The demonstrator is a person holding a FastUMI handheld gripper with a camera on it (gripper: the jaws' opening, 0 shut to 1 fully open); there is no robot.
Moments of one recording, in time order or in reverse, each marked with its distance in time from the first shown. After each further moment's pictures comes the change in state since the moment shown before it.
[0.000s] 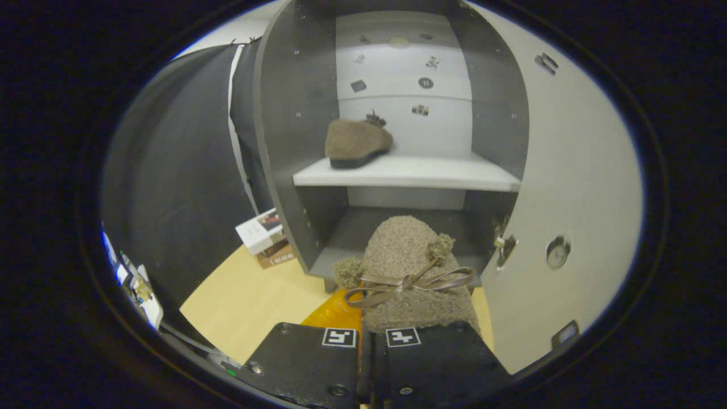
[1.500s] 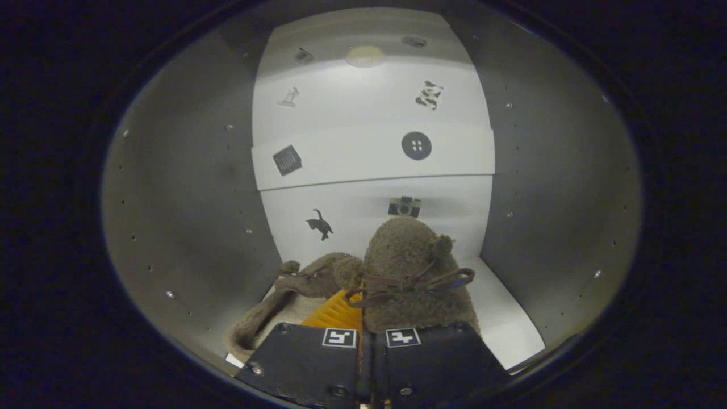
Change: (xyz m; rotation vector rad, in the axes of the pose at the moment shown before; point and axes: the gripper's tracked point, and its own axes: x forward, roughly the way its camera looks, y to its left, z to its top) arm 0.184 -0.056 0.225 0.092 -0.126 -0.145
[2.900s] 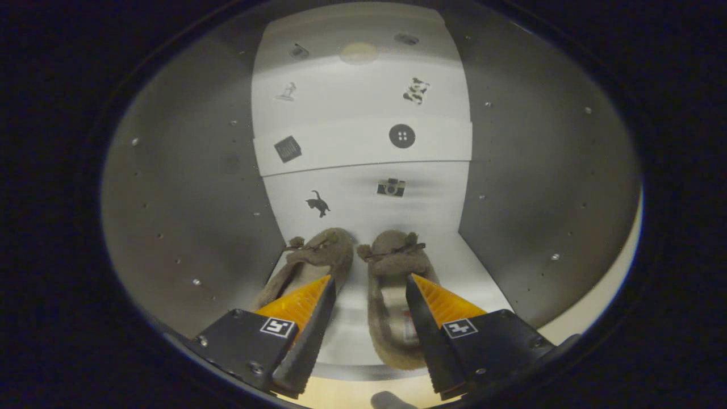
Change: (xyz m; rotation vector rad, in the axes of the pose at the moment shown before) arm -0.090 0.007 -0.008 0.004 0.088 -0.033
